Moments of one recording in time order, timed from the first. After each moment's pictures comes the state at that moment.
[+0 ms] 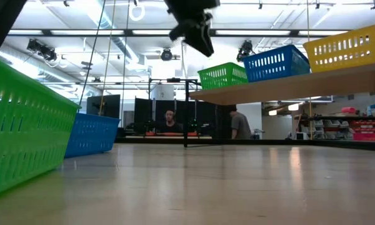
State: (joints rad) left arm 0.18 1.90 1.91 -0.81 -0.27 0.83; right arm 0.89 1.42 1.44 -1.25 0.86 1.03
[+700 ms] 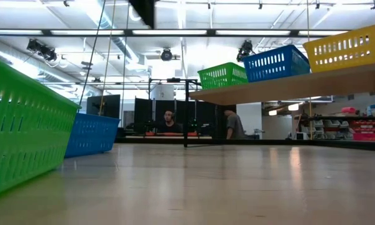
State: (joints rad) left arm -0.15 1.75 1.87 -1.43 -0.29 0.02; right arm 0.92 1.42 1.42 -1.22 0.86 1.07
